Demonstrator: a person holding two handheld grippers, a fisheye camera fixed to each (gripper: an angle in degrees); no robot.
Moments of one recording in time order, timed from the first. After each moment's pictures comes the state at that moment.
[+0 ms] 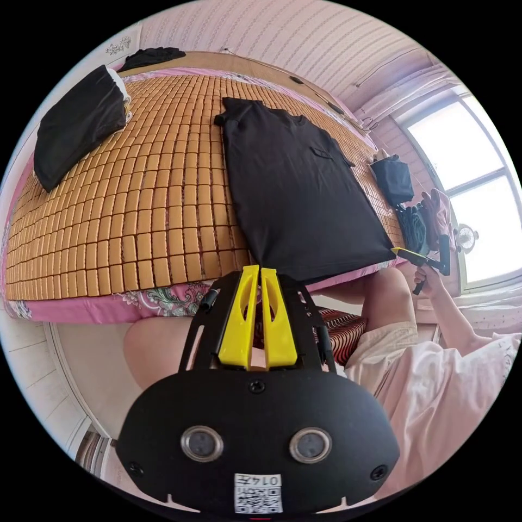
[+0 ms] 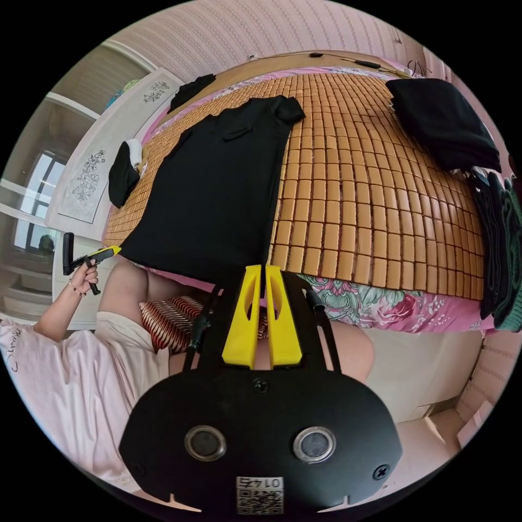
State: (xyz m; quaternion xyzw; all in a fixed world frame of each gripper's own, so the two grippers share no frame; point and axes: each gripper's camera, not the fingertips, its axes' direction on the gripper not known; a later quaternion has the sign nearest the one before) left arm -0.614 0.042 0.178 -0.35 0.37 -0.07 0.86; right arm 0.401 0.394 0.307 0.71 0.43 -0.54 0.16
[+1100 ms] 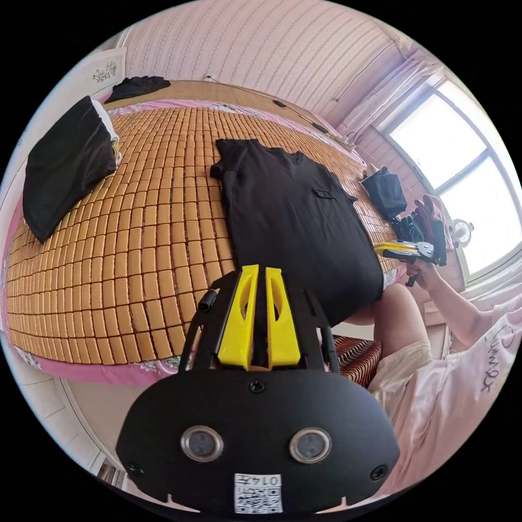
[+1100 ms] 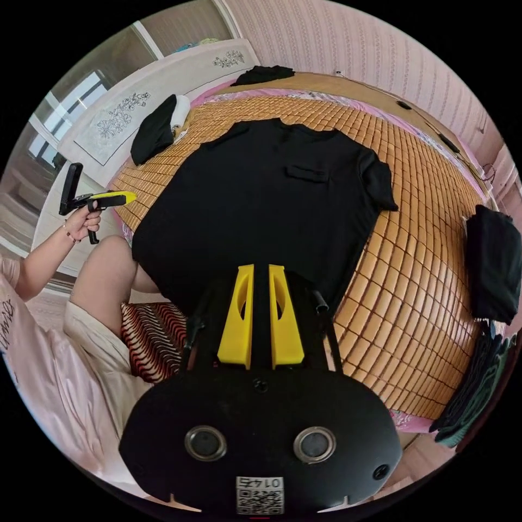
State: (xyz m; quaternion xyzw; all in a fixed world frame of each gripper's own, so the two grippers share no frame) left arm -0.704 0.072 0.274 -0.27 0.38 -0.05 0.88; right arm 0.188 0.336 0.477 0.64 0.56 -0.53 0.04
